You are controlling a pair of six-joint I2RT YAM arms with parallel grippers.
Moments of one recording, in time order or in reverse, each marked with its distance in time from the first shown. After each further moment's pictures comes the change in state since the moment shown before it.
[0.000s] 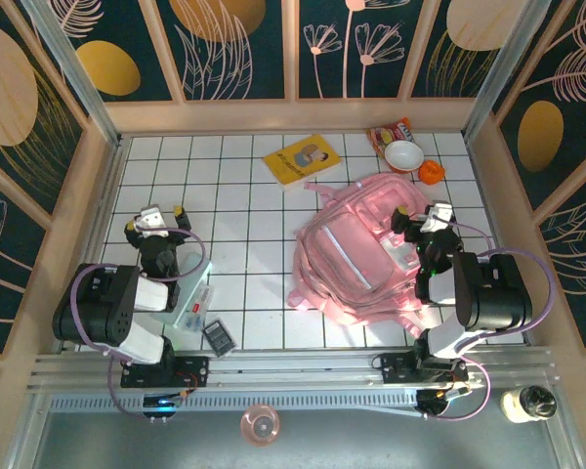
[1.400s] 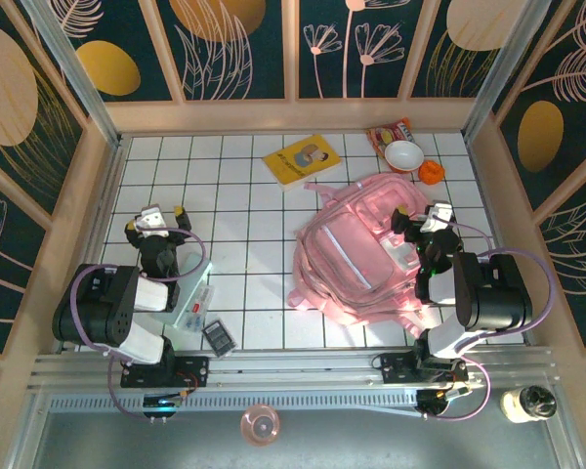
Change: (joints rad) left arm 0.000 -0.012 0.000 -0.016 0.011 0.001; right arm 0.000 -0.005 0.000 -0.012 -0.003 0.000
